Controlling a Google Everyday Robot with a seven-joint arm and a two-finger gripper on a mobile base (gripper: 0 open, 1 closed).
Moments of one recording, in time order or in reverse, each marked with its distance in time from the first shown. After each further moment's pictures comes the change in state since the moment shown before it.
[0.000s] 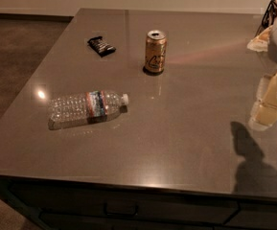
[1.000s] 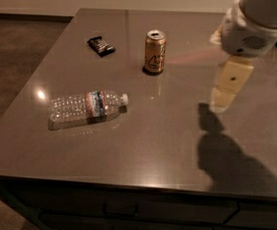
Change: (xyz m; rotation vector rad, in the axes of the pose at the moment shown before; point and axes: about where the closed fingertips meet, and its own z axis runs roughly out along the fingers) arm -0.064 -0.033 0.040 -0.026 -0.007 -0.089
